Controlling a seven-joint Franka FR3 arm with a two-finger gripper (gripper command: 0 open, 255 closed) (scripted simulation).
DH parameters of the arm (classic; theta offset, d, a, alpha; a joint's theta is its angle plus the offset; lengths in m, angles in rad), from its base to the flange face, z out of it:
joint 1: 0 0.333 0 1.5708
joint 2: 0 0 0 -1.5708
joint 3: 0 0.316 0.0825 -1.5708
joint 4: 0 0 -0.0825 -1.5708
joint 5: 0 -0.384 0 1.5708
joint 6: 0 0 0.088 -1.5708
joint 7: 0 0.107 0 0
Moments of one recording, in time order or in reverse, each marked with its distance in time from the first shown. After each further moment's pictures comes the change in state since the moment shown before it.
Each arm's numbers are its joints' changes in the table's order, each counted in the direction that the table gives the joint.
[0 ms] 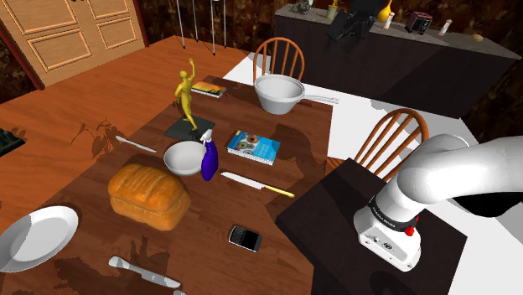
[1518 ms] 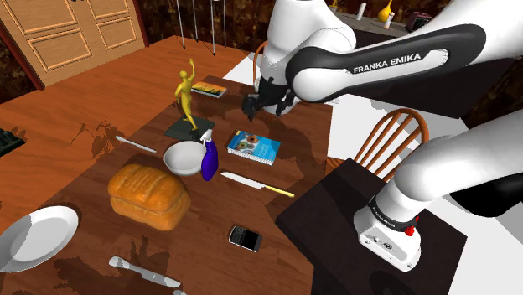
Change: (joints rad) arm -0.089 -0.326 0.583 0.170 0.010 -0.509 0.686
